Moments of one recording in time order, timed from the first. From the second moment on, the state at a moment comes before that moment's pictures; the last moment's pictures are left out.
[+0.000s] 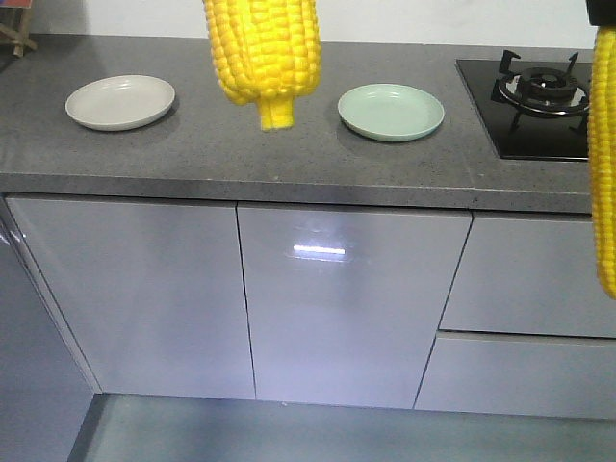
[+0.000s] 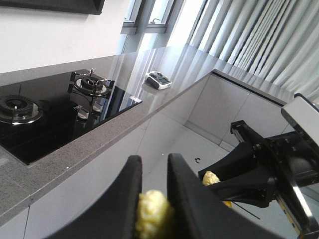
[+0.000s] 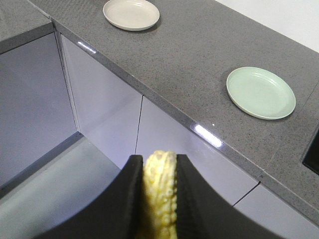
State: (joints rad) left arm -0.34 1.87 -2.74 -0.92 1.29 0.12; right arm 0.18 1.19 -1.80 0.35 1.28 -0.43
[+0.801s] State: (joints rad) left arm -0.34 1.87 -2.74 -0.92 1.29 0.12; right arm 0.18 1.19 -1.80 0.35 1.28 -0.43
